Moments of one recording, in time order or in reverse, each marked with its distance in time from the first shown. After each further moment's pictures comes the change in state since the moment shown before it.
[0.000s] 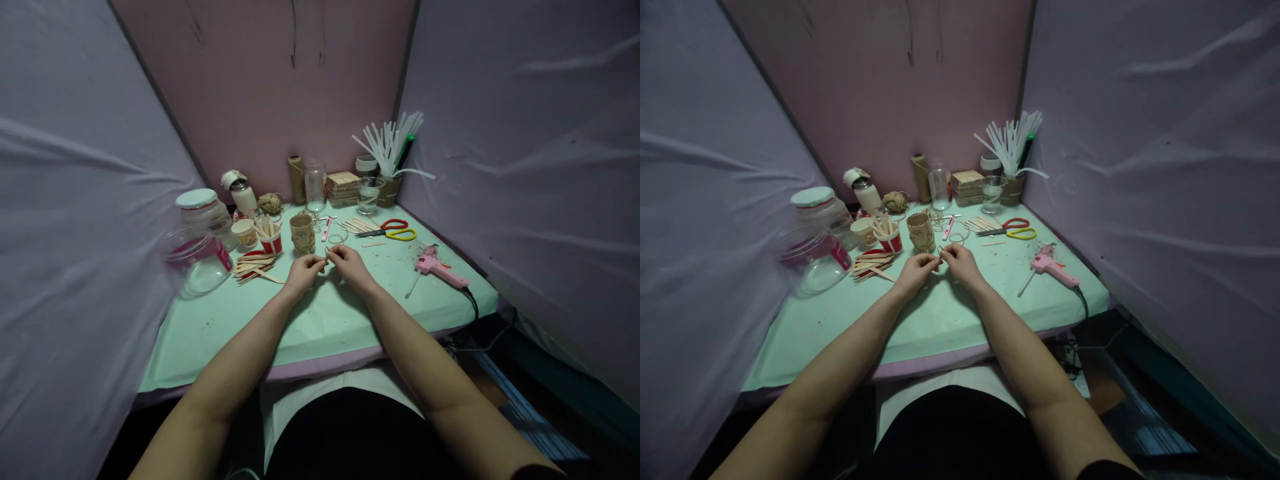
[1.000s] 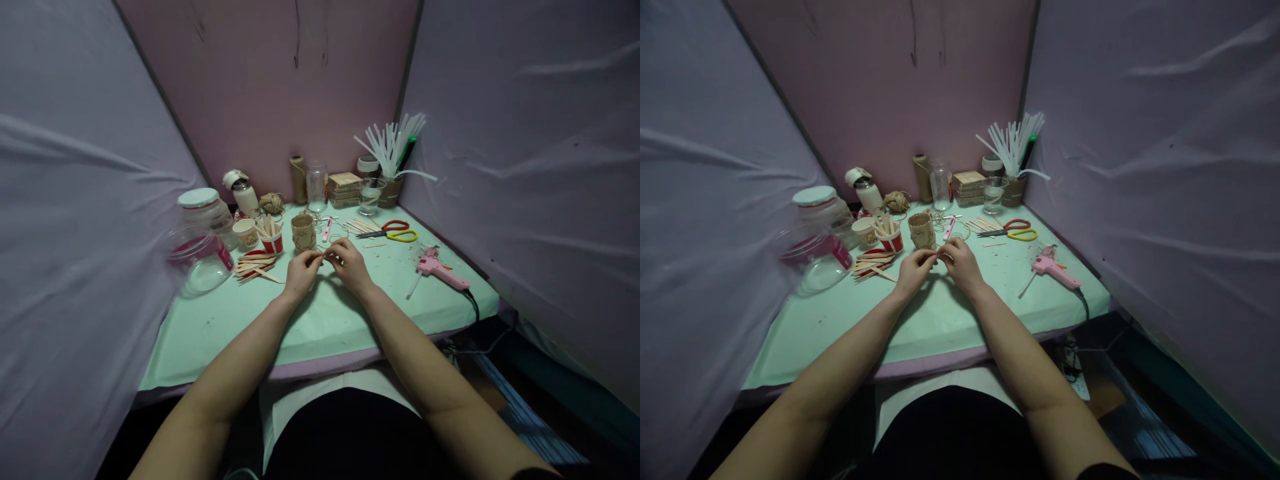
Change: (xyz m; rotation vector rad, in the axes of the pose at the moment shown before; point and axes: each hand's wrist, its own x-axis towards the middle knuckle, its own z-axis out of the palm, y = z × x) left_hand -0.006 0.008 -0.001 0.091 0.157 0.155; right_hand -0.003 -0.001 -0.005 -0.329 -0.021 -0.473
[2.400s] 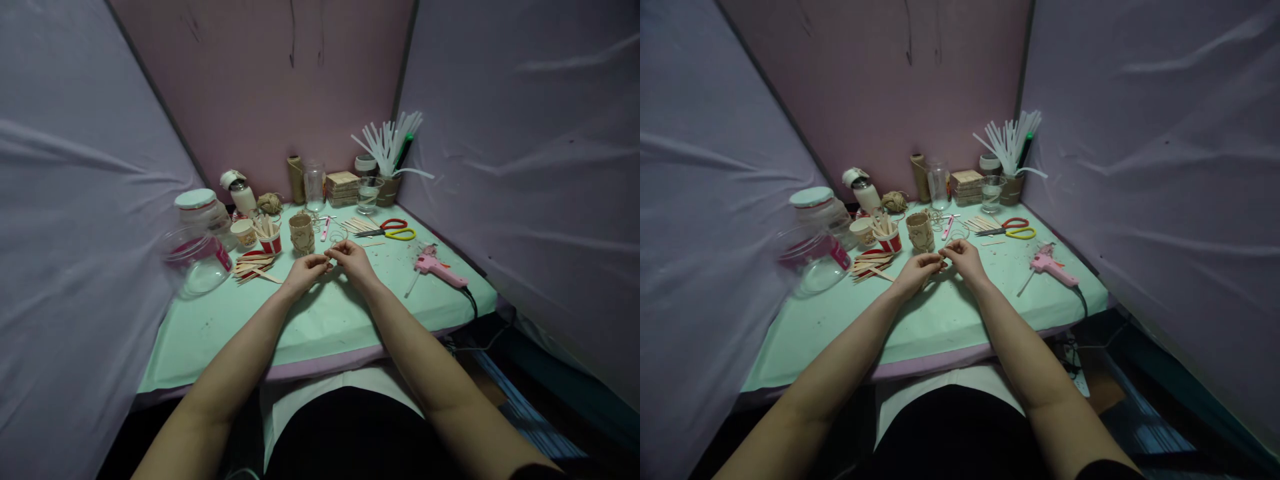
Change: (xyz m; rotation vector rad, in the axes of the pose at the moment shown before) left_hand 0.002 -0.002 0.005 -0.382 -0.244 -0.322; right_hand 0.006 0.004 0.003 0.561 0.140 0.581
